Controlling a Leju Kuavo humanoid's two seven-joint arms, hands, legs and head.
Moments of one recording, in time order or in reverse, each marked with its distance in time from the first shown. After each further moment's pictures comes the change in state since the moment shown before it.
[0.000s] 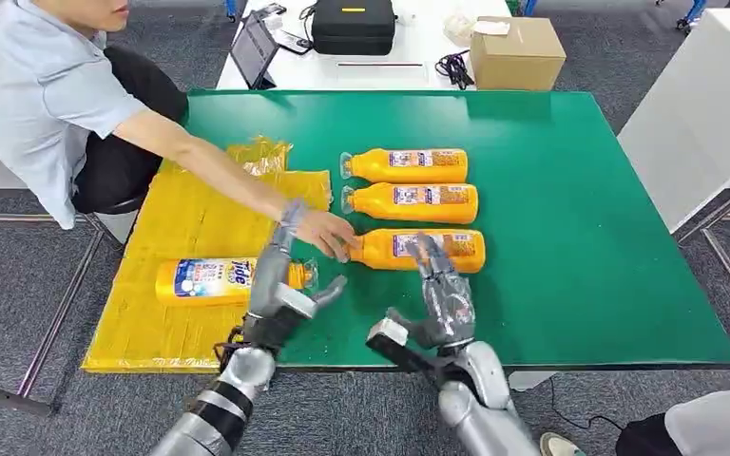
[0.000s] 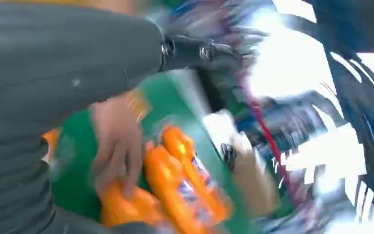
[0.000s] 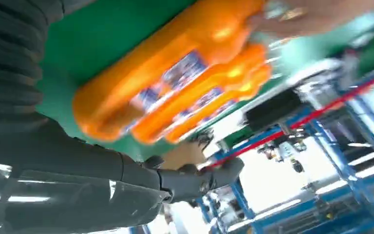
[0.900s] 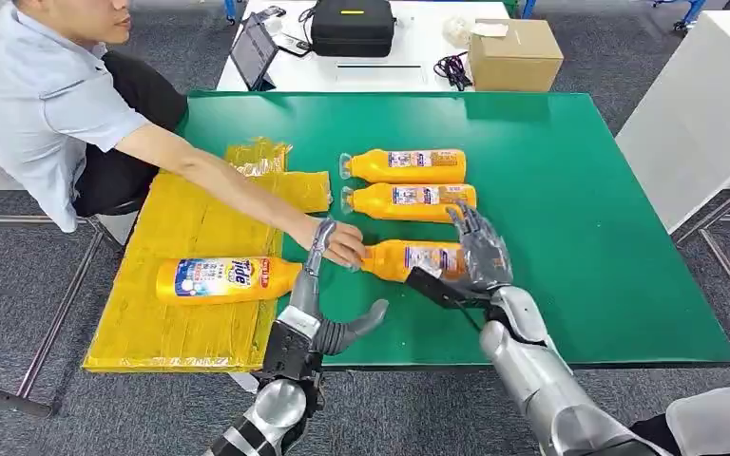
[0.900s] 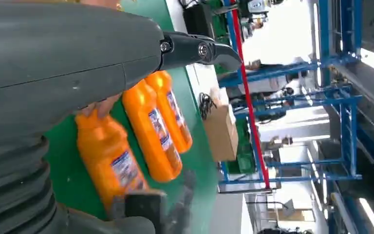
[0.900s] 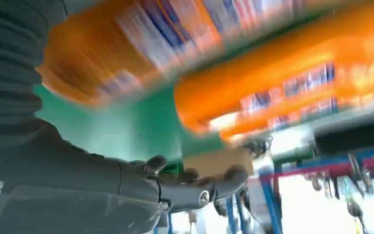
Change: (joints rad) left arm 0.070 0.024 -0.312 -0.137 0.138 0.065 0.040; right arm -0.254 -0.087 -0.030 0.339 0.056 0.171 0.075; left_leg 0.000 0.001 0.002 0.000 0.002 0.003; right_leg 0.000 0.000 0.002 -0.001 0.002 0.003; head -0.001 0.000
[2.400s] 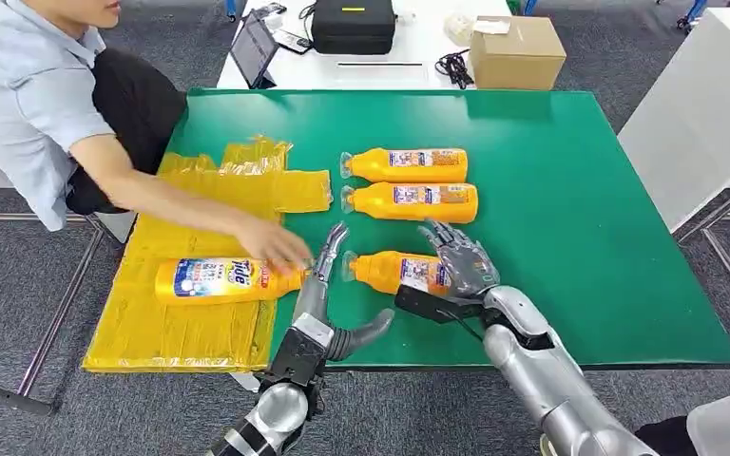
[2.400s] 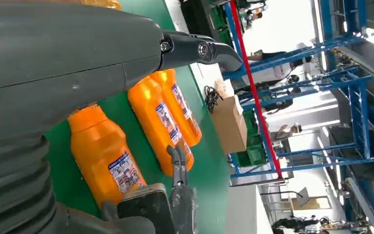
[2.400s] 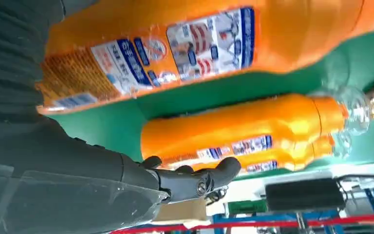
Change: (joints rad) left arm 0.002 0.004 -0.004 0.018 -0.080 -0.027 0.025; right arm 0.066 -0.093 0.161 -0.311 -0.103 0.324 0.037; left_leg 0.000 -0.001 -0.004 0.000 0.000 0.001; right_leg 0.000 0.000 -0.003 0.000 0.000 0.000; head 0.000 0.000
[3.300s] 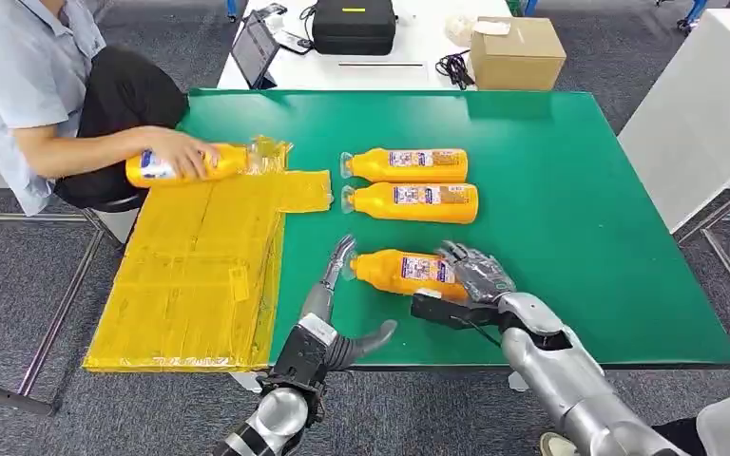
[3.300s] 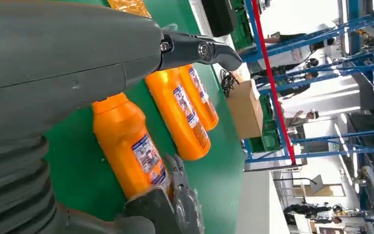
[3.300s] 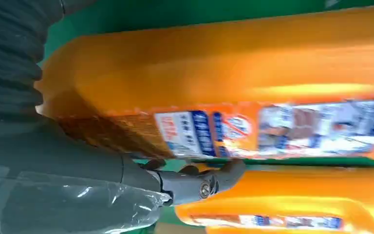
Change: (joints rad) left arm 0.009 0.000 0.000 0.035 0.026 -0.052 0.026; right arm -0.026 -0.103 0.077 0.050 -0.025 0.126 0.124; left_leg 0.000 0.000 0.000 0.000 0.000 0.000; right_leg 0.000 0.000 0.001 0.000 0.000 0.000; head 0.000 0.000
